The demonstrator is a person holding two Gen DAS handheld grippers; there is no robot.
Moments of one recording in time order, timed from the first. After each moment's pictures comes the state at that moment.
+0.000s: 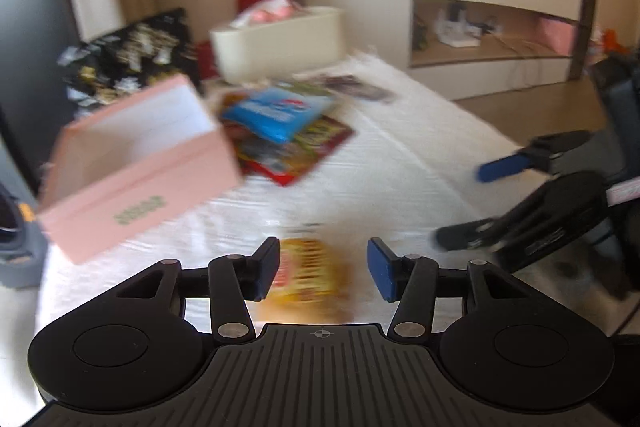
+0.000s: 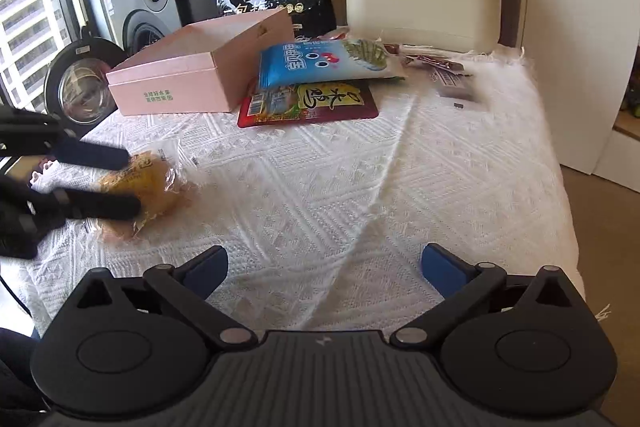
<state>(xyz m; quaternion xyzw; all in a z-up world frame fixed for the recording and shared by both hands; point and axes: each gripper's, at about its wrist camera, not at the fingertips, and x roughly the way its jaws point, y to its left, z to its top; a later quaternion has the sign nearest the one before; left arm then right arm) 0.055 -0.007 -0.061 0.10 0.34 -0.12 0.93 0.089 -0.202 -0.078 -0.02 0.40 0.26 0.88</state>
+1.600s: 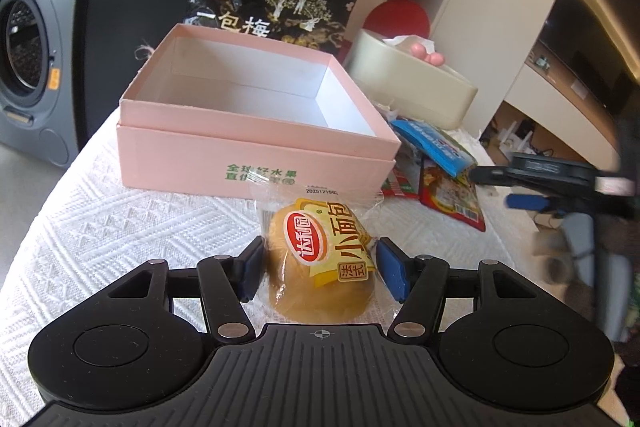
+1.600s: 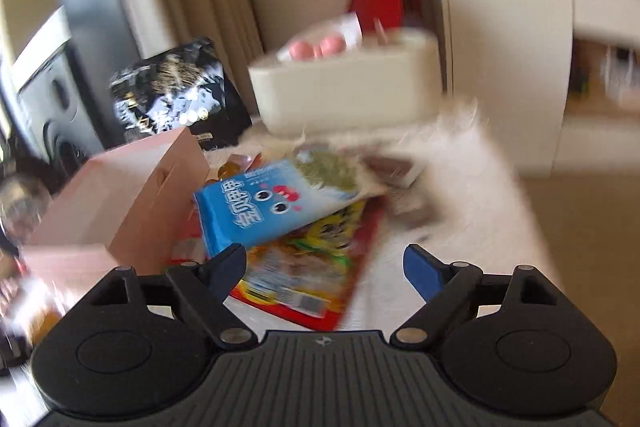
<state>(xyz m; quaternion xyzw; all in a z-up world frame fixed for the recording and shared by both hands) 0.089 0.107 -0.091 -0.16 0.32 -0.05 0.93 0.221 -0.169 -0.055 0.09 0.40 0.11 0.91</state>
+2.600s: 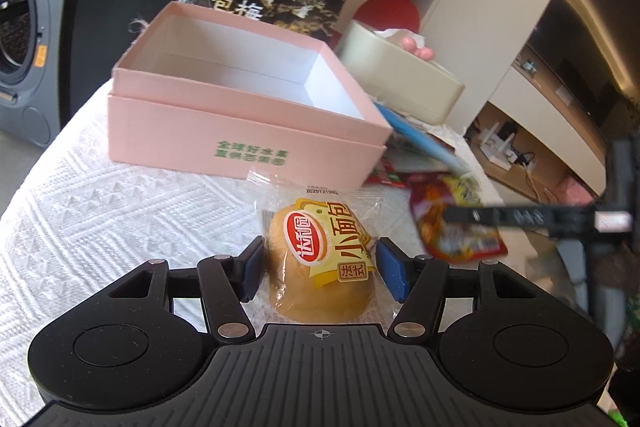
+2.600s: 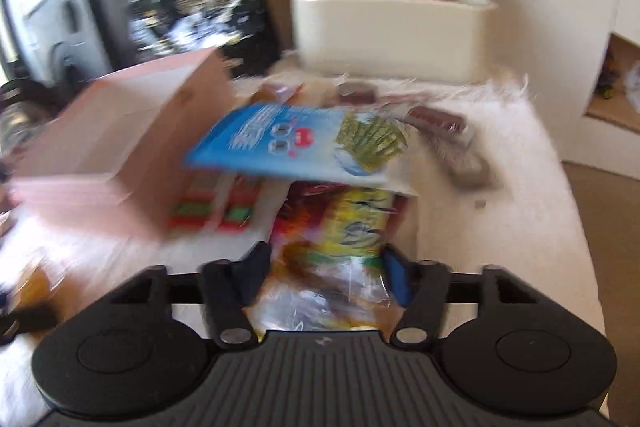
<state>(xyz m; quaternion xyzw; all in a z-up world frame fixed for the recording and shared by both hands) 0.086 0.109 -0.097 -0.19 0.33 -0.08 0.92 0.188 -0.139 -0.062 -0.01 0.44 0.21 0.87</state>
